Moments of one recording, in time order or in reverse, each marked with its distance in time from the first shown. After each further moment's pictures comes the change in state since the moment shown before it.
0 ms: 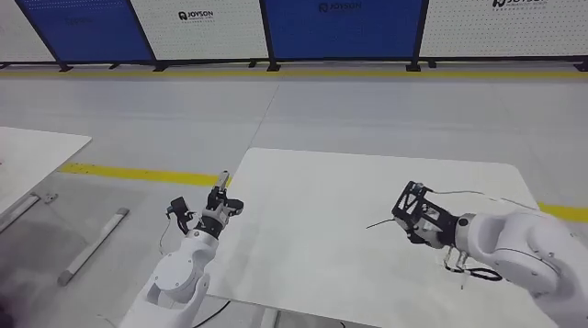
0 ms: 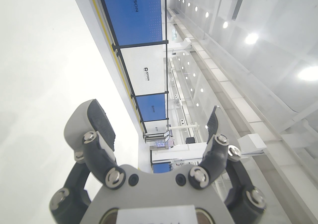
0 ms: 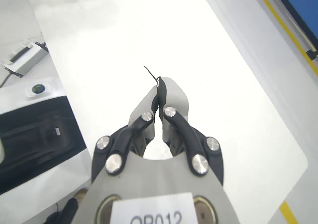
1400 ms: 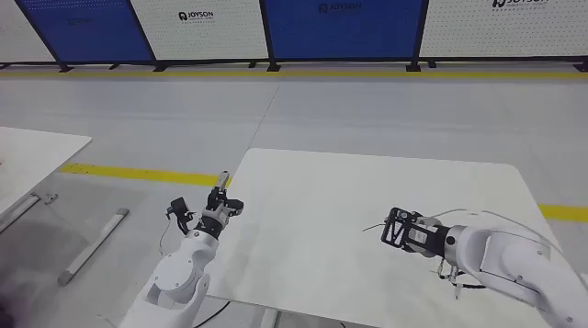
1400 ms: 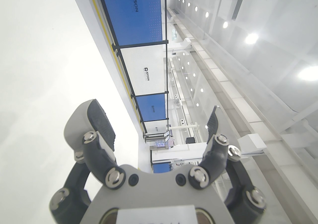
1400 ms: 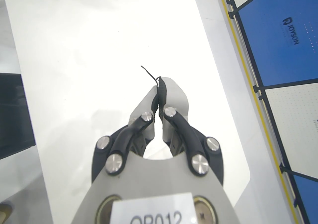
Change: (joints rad) left arm 0.000 0.000 0.000 0.000 0.000 0.000 0.000; right arm 0.149 0.062 -0.286 -0.008 -0.258 0.000 -0.290
